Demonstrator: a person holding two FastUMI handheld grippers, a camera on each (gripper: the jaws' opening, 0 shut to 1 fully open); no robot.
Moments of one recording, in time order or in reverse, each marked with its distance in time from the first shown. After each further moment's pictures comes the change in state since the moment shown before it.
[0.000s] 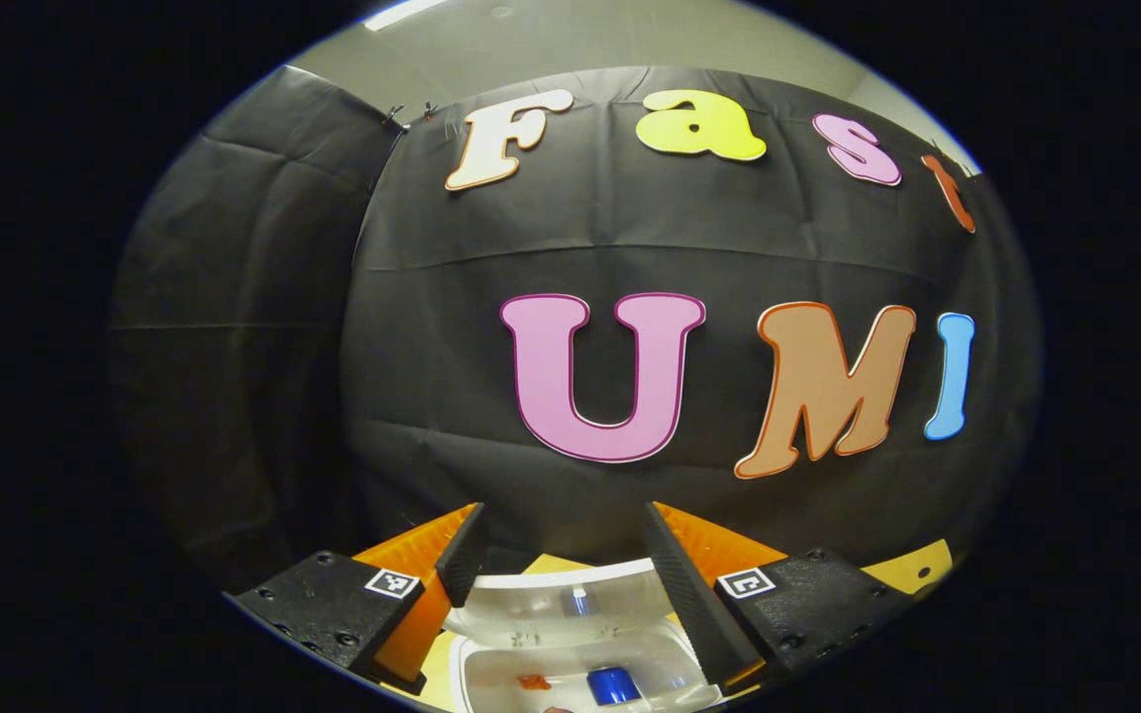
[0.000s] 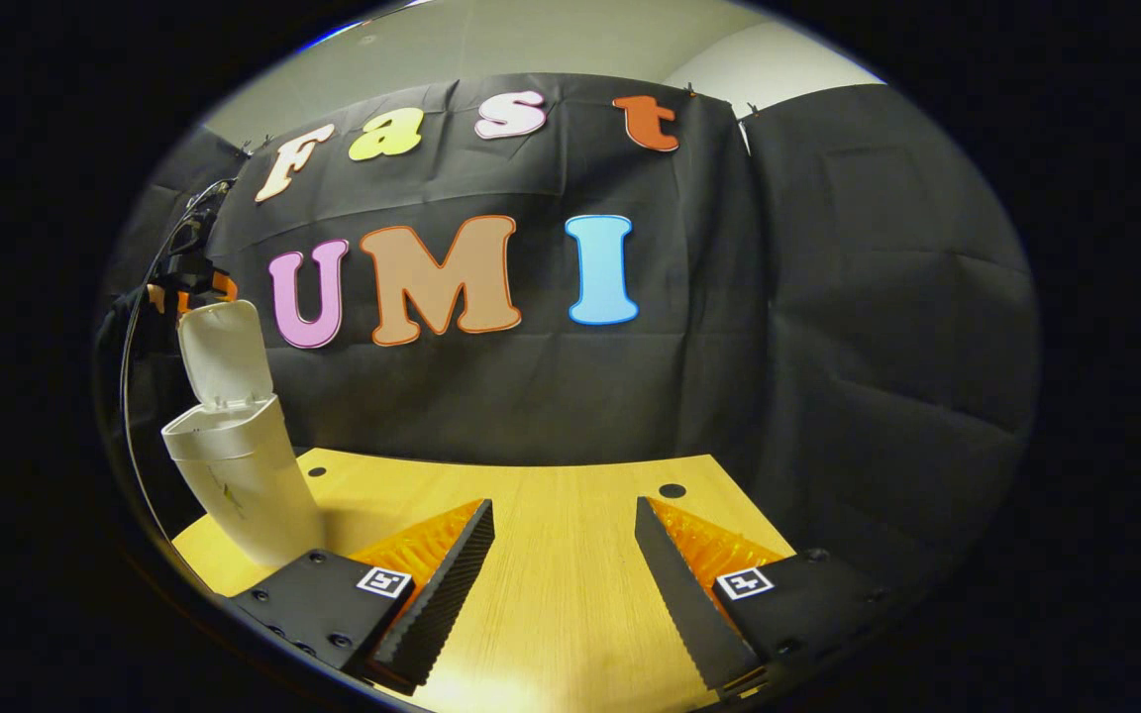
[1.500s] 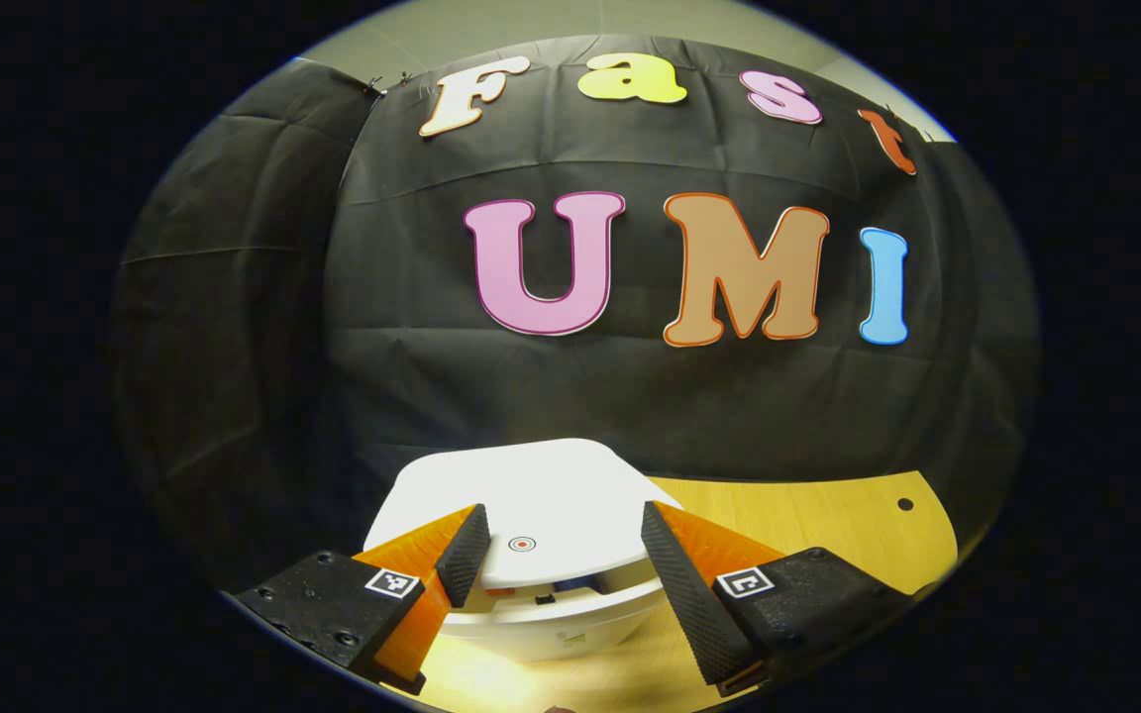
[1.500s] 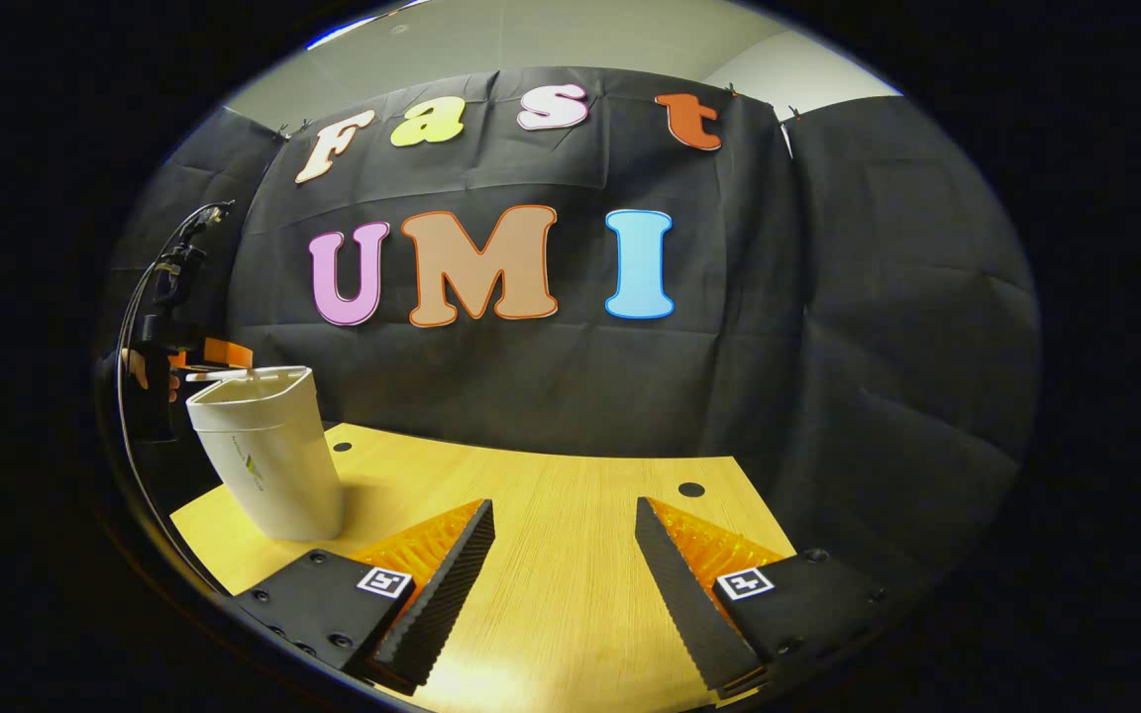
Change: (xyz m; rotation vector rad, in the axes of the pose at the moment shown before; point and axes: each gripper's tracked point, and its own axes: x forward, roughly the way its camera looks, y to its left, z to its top) left arm -0.111 -0.048 -0.147 0.024 0.194 -0.091; right arm -0.012 0.002 -0.006 -0.092 0.032 0.072
